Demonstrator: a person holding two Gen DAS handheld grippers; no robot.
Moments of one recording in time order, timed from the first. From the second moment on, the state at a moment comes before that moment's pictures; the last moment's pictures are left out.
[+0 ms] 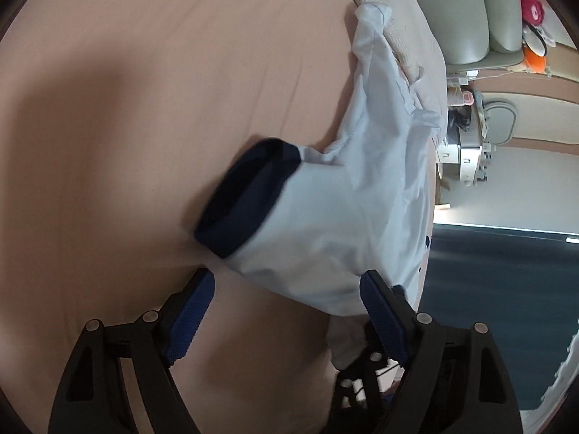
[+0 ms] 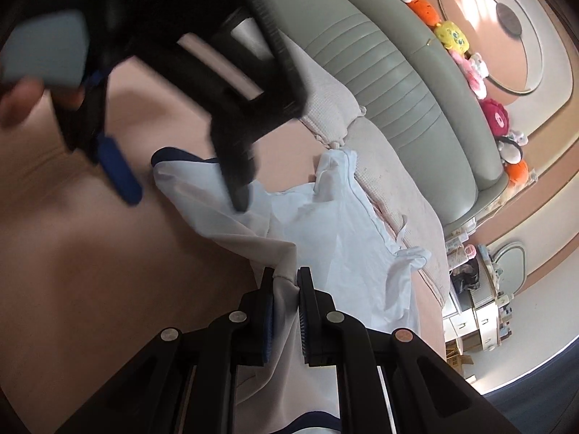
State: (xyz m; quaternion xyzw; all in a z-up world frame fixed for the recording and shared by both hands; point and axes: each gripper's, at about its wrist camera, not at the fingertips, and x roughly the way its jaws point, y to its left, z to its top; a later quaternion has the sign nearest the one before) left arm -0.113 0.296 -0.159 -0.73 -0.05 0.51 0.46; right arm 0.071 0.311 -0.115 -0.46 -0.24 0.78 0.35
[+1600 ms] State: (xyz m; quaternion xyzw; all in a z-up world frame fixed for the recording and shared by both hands) left arm -0.037 0.414 -0.082 -0.55 0.04 0.55 0.63; right arm 0.144 0.407 -0.094 -0.45 0.22 0.82 0.27
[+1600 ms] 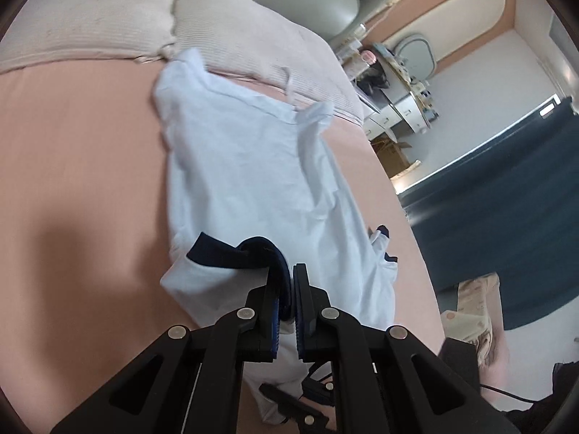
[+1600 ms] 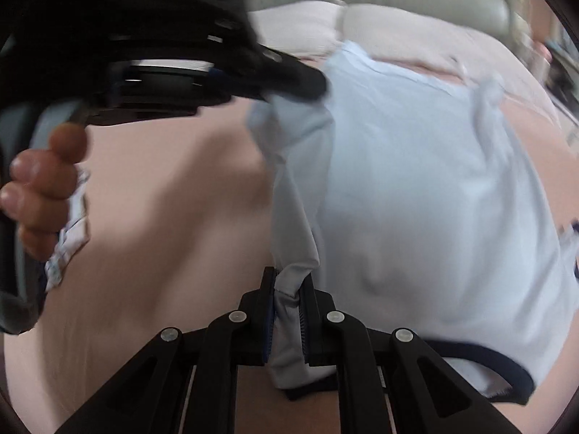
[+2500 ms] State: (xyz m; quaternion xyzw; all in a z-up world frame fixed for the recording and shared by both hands) left arm 0.035 0.470 -0.070 -0.39 0.29 0.66 0.57; right arm 0.194 0.433 -0.133 -0.49 0.29 0.76 0.32
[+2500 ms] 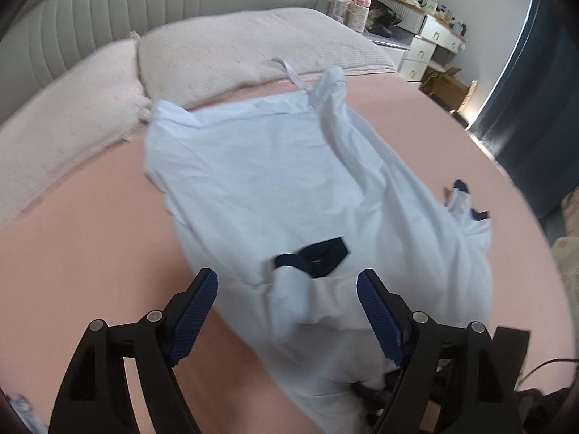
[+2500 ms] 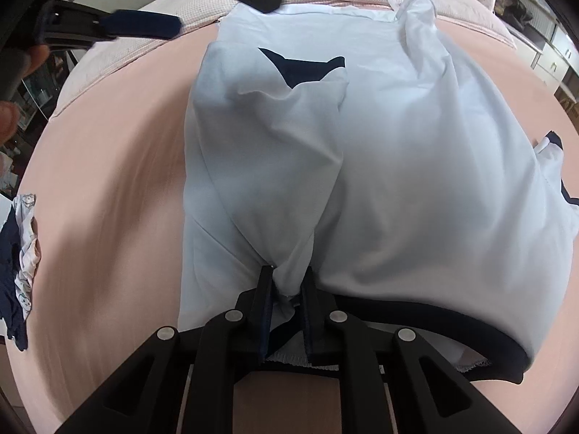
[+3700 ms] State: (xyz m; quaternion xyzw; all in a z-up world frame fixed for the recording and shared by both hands) left arm 0.000 0.475 -0.140 -0.41 0.37 0.66 0.51; right arm 0.259 0.450 -0.059 -0.46 0.33 0.76 0.33
